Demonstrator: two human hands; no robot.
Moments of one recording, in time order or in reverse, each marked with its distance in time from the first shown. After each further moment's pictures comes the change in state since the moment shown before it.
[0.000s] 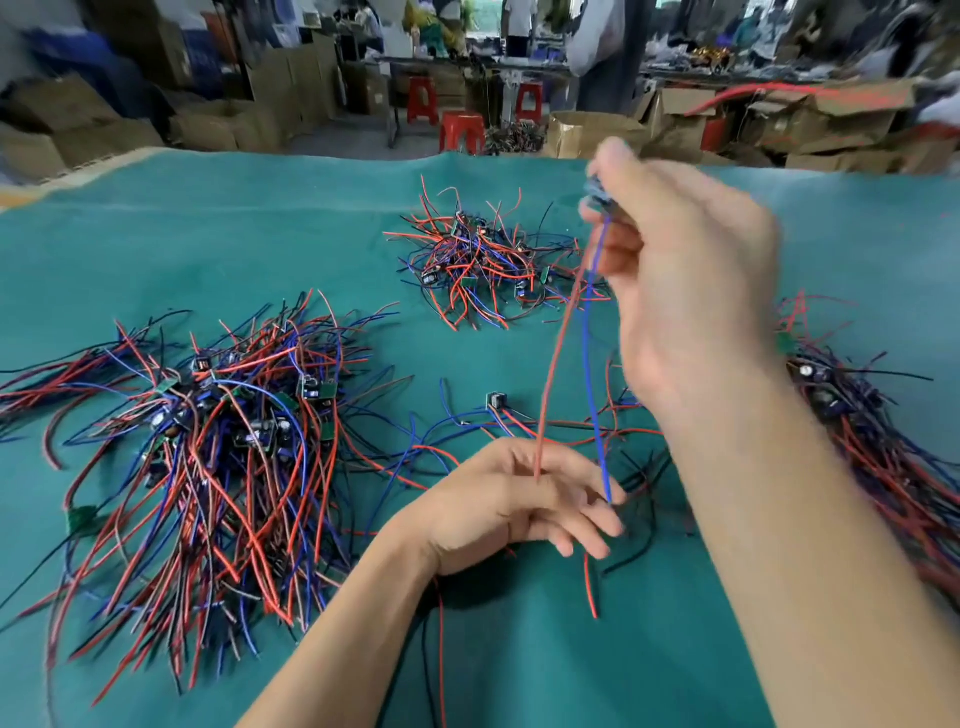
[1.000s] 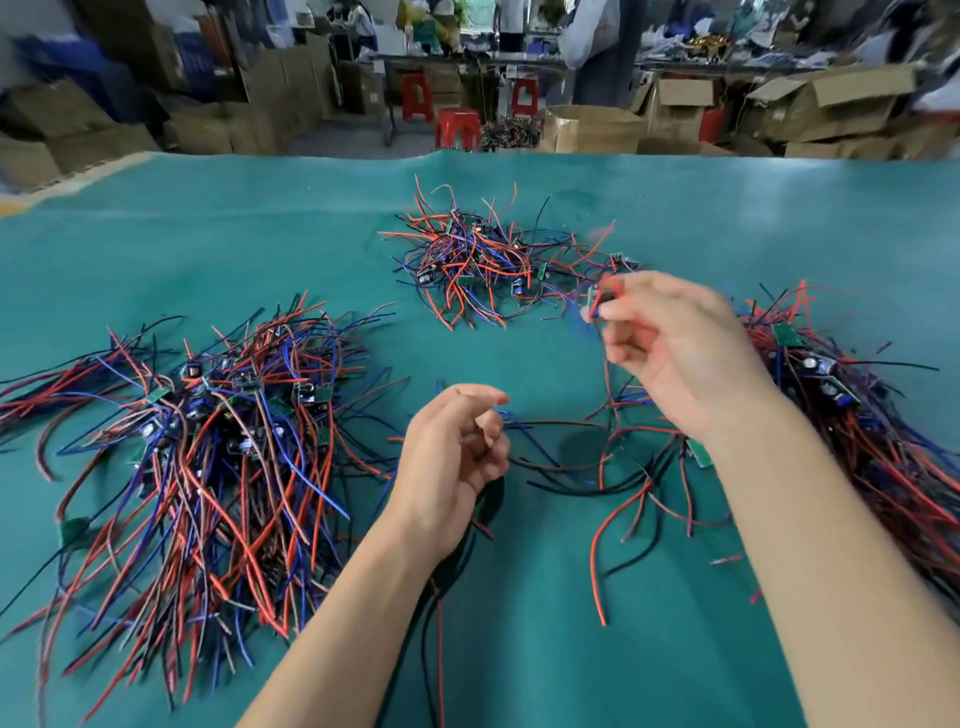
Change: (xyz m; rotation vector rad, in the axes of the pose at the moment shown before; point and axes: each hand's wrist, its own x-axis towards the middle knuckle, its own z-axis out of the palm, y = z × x) left_hand 0.010 -0.001 -0.019 -0.241 0.762 0.213; right_hand 0.021 0.051 -0.073 -0.050 -0.213 0.372
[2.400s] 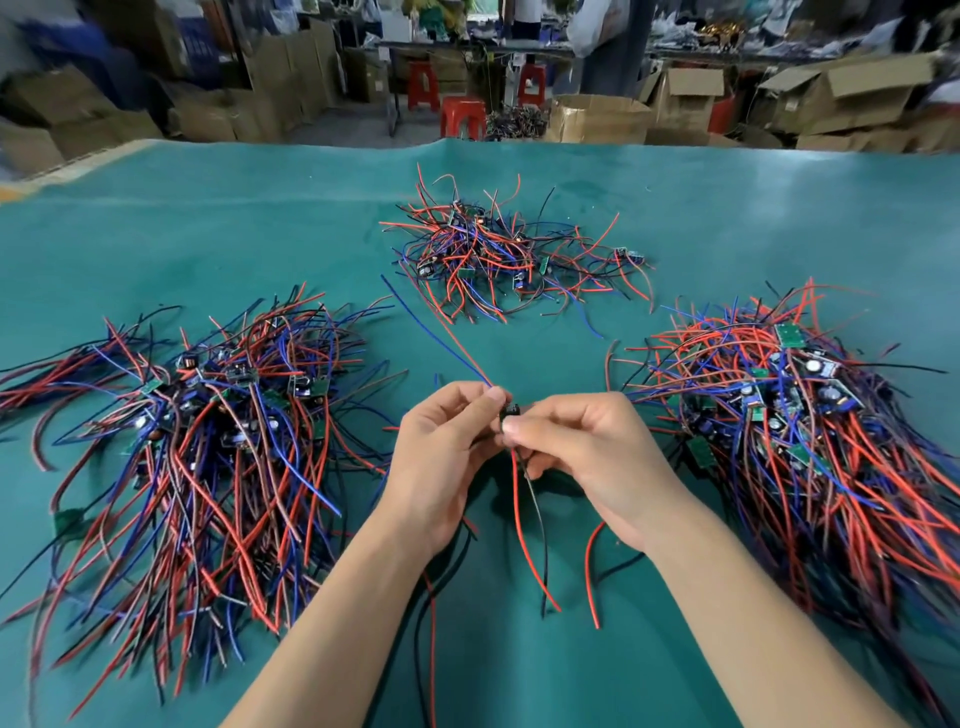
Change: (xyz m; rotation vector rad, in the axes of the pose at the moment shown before) left_hand 0.001 -0.004 -0.001 0.023 -0.024 0.079; right_hand -0.051 0.065 0.022 -0.206 -0.215 0.101
